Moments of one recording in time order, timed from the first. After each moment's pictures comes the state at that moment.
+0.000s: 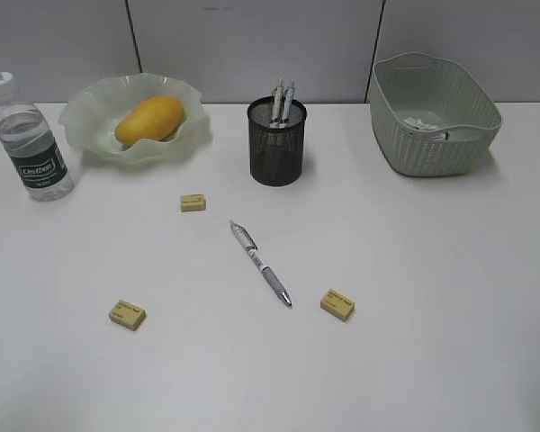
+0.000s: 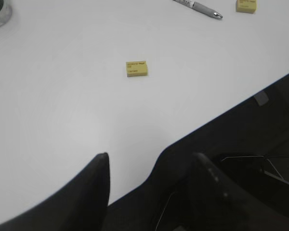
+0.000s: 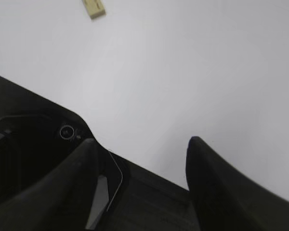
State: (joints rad) left arm -0.56 0.49 -0.64 -0.02 1.08 -0.04; right arm 0.49 0.81 -0.66 0.01 0.96 -0.01
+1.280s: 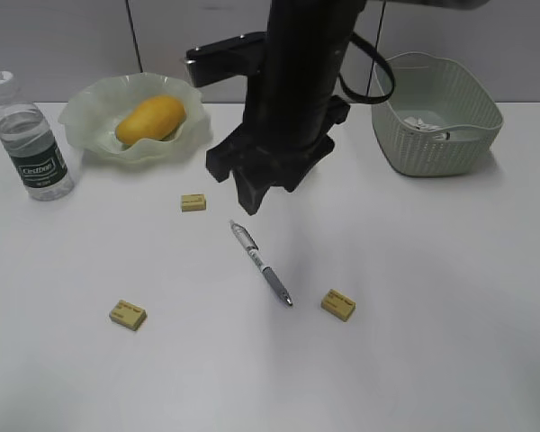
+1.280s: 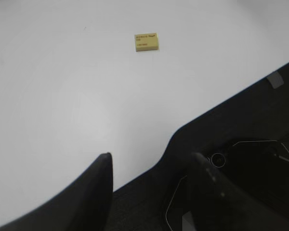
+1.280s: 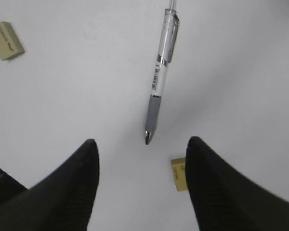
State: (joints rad) left arm -0.56 0.45 -0.53 0.01 1.07 -0.04; right arm 0.73 2.03 -1.72 0.06 1.12 -0.01
